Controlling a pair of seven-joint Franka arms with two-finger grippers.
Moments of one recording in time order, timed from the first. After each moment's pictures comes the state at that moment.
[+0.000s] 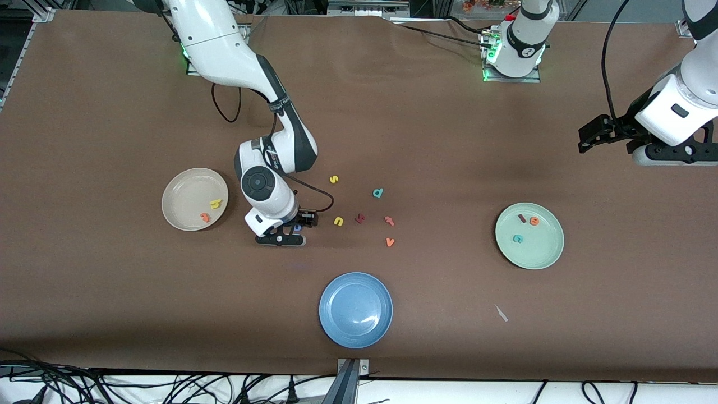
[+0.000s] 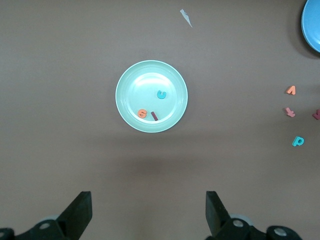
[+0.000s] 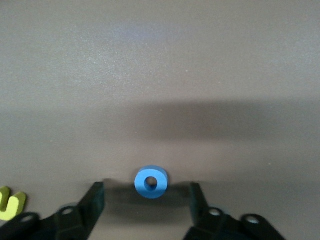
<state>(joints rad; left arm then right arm) 0.00 0.02 -0.08 -1.62 -0.01 1.60 -0.09 0.74 0.80 -0.27 -1.59 0.33 2.36 0.34</state>
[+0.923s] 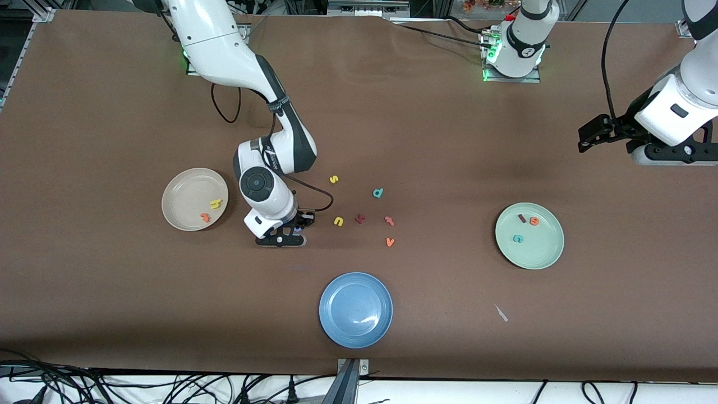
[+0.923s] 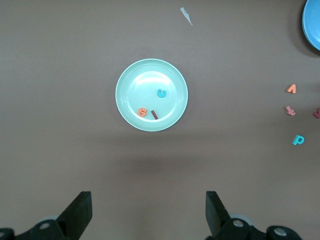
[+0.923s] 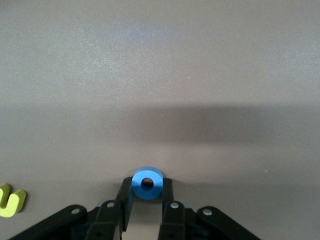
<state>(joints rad) 0.00 0.02 -0.08 -1.62 -0.01 1.60 -0.09 0.74 0.80 -0.27 -1.59 0.33 2.36 0.31</state>
